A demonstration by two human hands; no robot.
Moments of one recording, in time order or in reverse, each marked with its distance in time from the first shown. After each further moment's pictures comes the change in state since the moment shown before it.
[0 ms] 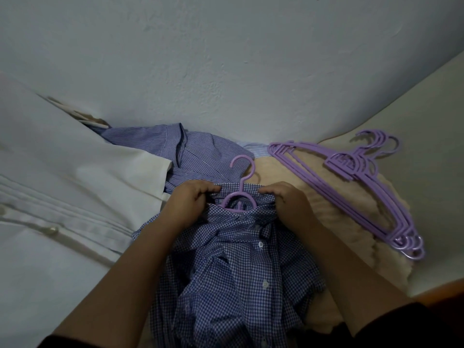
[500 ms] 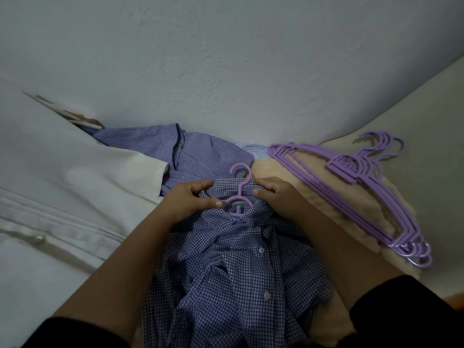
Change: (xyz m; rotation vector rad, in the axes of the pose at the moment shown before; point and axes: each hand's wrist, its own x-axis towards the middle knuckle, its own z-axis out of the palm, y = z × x) left_hand 0.022 -0.014 -0.003 -0.313 -0.235 -0.371; right_hand 0.038 0.008 0.008 0.201 -0.282 0.214
